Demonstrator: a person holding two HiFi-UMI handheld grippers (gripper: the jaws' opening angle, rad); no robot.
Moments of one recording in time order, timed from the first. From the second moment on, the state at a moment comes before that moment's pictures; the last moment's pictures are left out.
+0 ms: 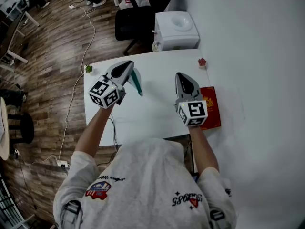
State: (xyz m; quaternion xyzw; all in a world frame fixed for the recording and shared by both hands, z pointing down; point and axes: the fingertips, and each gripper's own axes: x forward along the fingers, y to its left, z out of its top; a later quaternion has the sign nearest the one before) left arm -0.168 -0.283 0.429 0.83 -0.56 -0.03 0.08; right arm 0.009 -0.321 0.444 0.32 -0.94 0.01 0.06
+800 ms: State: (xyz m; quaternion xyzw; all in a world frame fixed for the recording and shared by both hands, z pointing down) left arm -0.170 -0.278 0.441 0.83 -0.56 -0.02 0.08; right arm 0.005 -0.322 0.454 0.32 -0.94 -0.01 0.07
